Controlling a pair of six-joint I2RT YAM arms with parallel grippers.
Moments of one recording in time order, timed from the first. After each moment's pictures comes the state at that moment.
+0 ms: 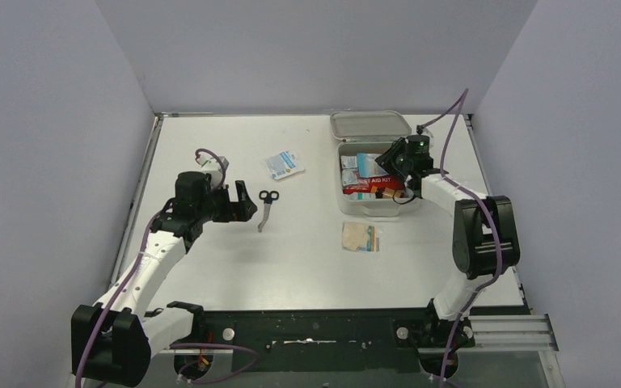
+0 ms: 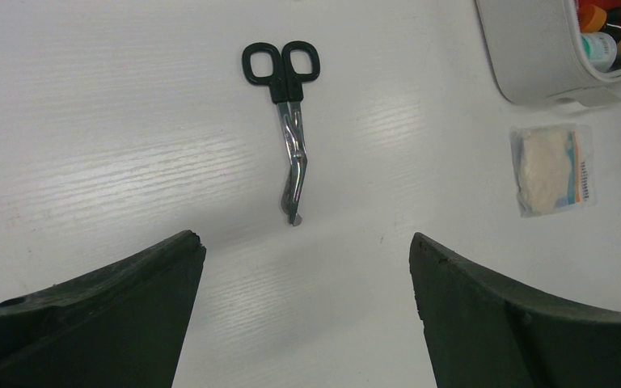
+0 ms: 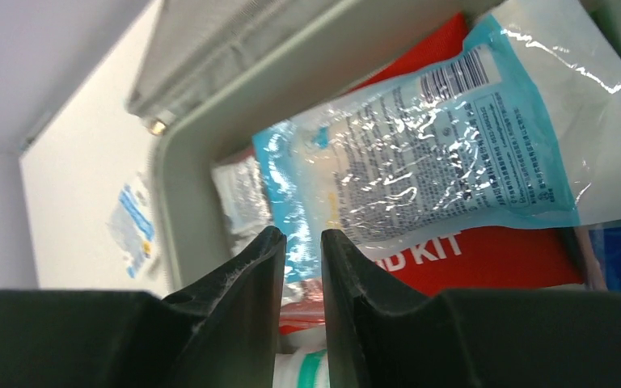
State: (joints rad) left arm -0.19 1.09 0.72 -0.27 0.24 -0.27; right arm 0.13 1.75 1.06 0.10 -0.09 0.75
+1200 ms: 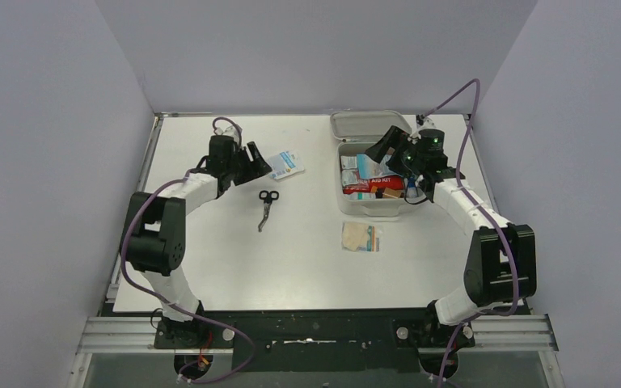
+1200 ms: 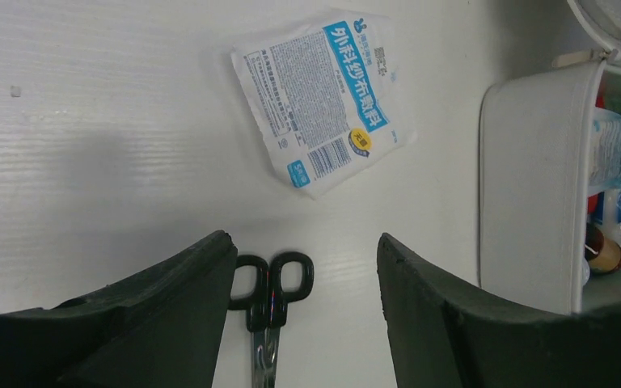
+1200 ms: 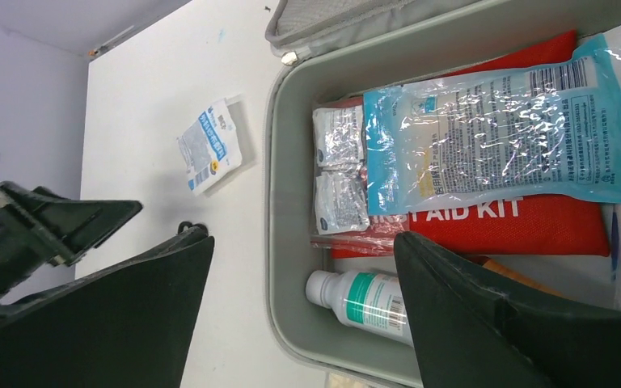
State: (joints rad) left arm -0.21 1.75 1.10 0.02 0.21 -0.53; right arm 0.12 1.53 1.05 -0.02 -0.29 0.60
